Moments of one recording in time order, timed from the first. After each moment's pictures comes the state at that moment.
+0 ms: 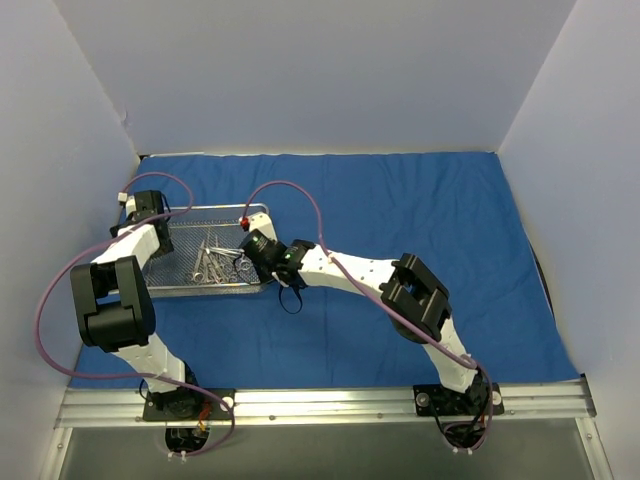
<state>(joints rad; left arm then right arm) 0.18 1.71 1.10 -0.39 -0.59 -0.19 1.05 2.13 1.67 -0.42 0.33 0.45</state>
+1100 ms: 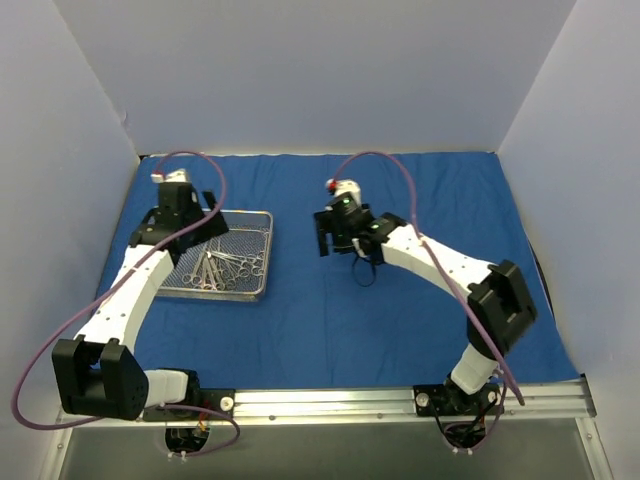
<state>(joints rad) -0.09 1.31 1.12 -0.54 -0.17 -0.45 0.77 1.71 1.33 -0.47 0.26 0.39</state>
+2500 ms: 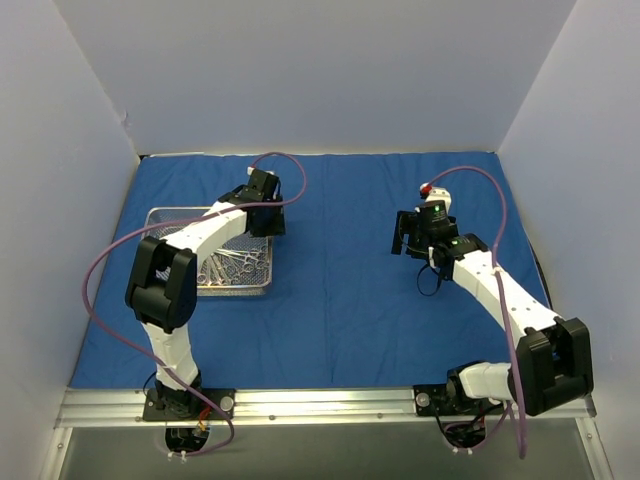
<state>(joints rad) -0.43 1.89 1.43 -0.51 -0.15 -0.45 0.31 1.29 0.89 -0.41 0.22 0.35</state>
